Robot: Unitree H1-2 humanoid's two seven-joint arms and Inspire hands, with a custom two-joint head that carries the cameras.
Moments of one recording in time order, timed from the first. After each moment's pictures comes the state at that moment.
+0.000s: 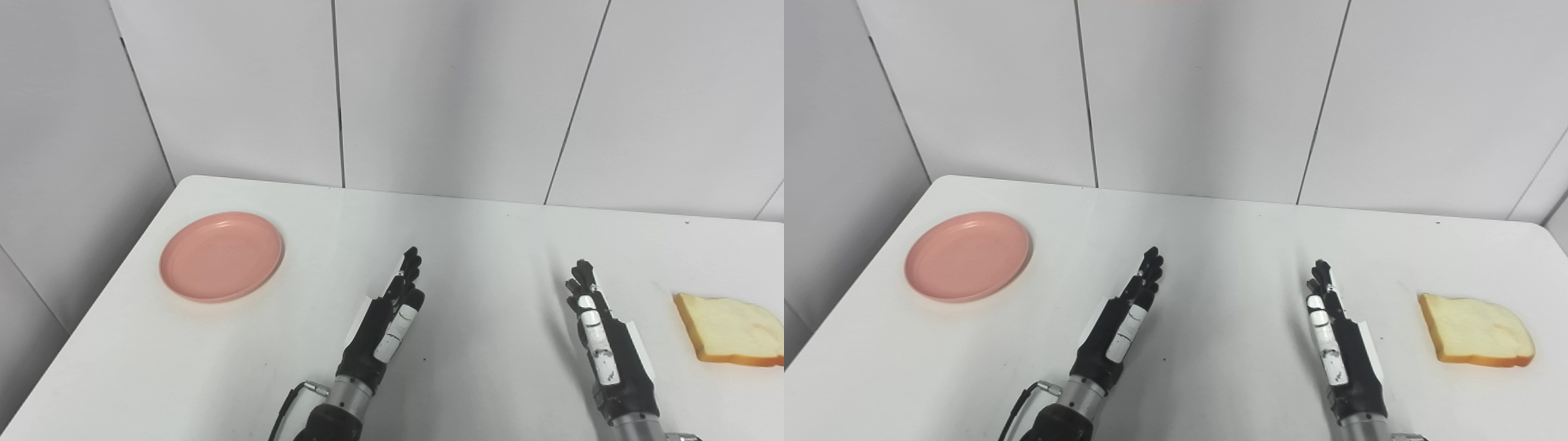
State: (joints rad) left arm -0.16 -0.12 -0.20 0.14 0.13 -0.14 -0.04; right arm -0.07 -0.11 -0.02 -0.12 0.04 -0.01 0.08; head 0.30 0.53
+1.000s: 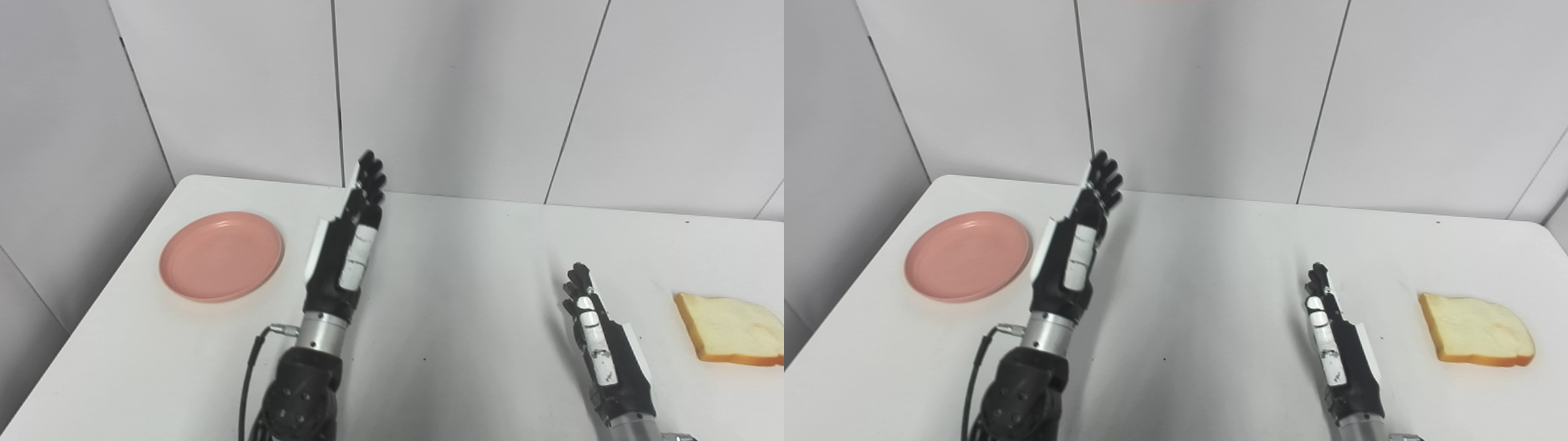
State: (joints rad) left arm -0.29 -0.11 -0.07 -0.22 0.08 0.04 0.00; right arm -0.08 -0.11 -0.02 -0.09 0.07 -0.01 0.10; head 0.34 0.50
